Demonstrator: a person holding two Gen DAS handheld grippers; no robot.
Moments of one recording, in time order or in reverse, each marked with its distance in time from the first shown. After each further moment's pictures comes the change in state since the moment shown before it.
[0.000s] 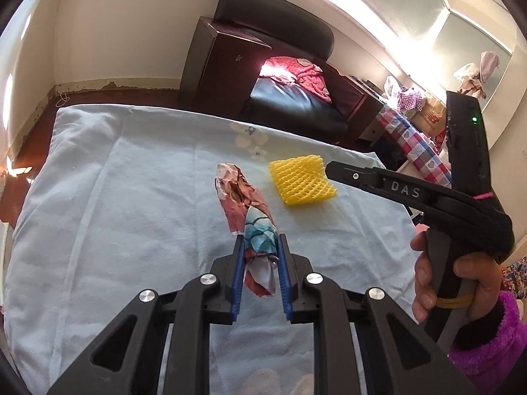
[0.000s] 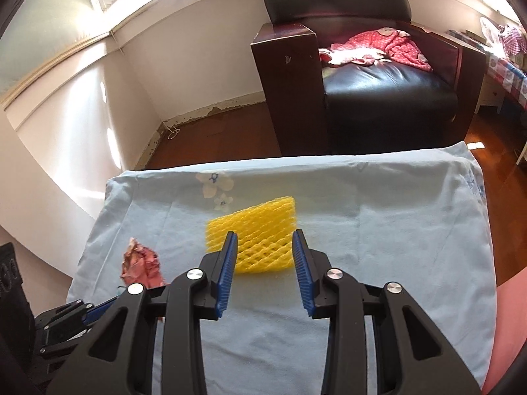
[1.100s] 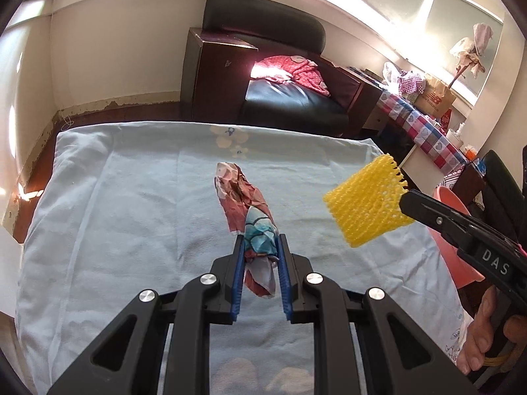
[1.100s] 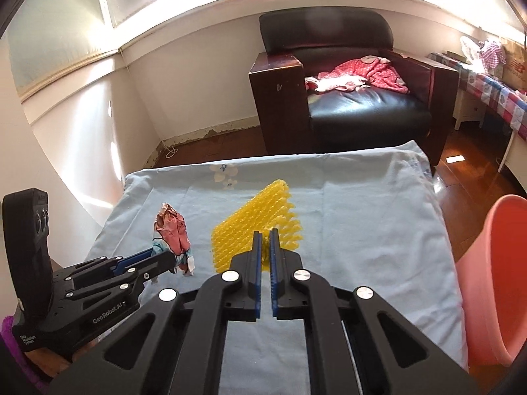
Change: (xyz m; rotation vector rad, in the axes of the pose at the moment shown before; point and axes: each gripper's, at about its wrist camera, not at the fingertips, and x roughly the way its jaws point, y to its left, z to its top) left arm -0.002 -0.040 -0.008 0.114 -0.016 0.074; right arm -0.113 0.001 -0.071 -0.023 -0.174 -0.052
